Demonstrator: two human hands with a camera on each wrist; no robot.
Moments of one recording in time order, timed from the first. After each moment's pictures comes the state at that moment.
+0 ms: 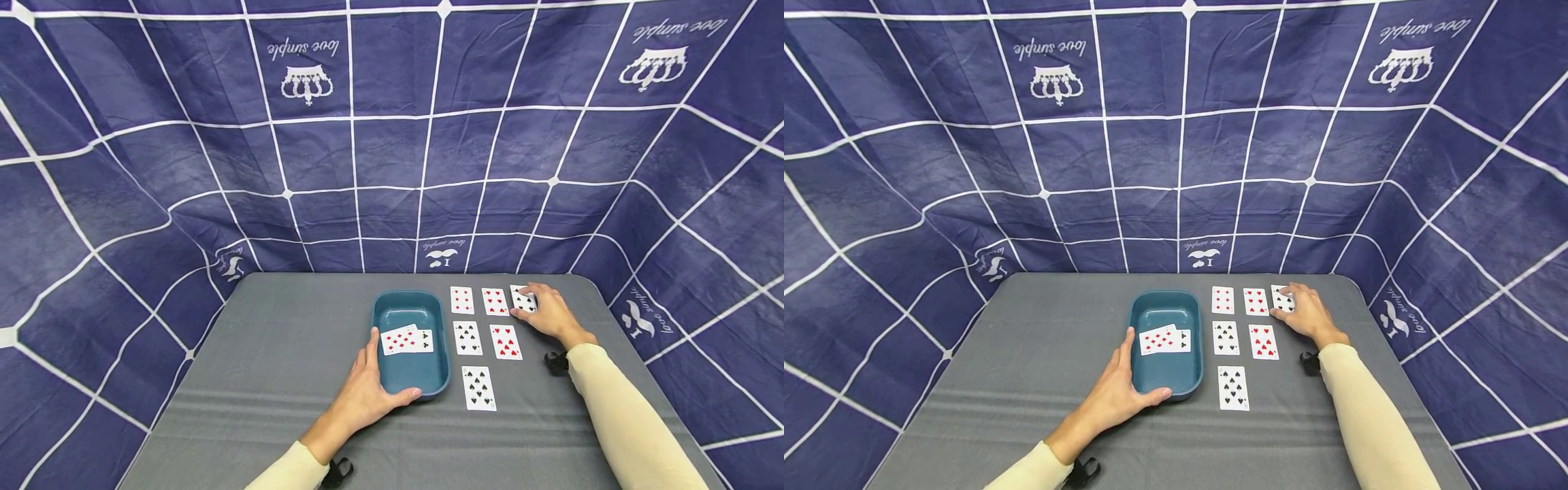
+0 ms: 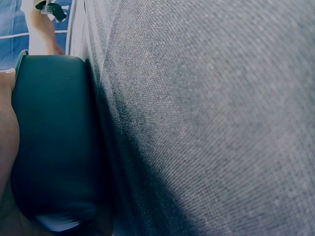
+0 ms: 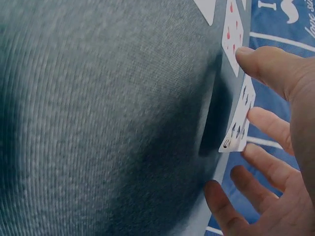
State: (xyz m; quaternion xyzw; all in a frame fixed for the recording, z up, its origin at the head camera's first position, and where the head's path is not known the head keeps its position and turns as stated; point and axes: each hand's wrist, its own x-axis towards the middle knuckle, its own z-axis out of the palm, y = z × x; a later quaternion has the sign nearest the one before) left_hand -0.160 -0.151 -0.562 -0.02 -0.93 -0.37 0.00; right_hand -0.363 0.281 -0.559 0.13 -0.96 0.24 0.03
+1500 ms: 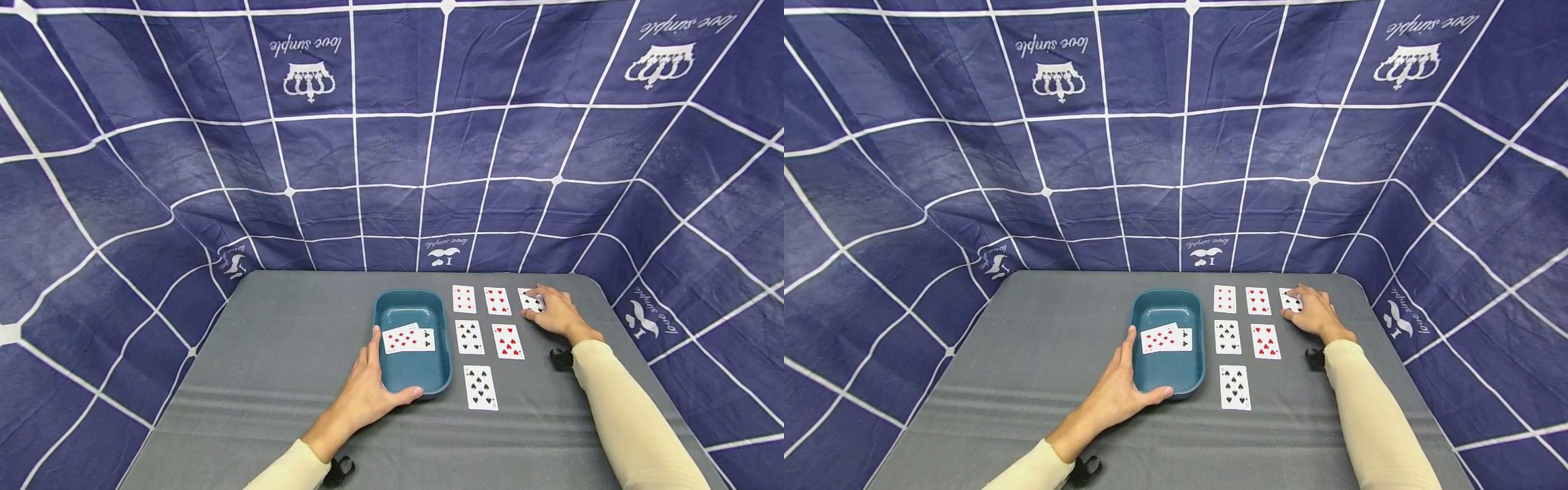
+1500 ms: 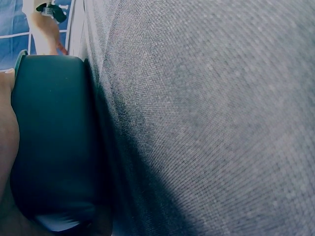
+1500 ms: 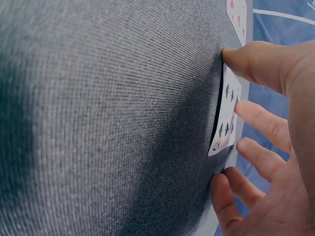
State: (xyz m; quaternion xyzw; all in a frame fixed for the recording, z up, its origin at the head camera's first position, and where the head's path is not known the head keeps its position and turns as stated) left_hand -0.160 -0.150 -0.562 -0.01 -0.93 -0.37 0.00; right_hand -0.367 0.296 -0.562 0.11 -0.97 0.23 -0.02
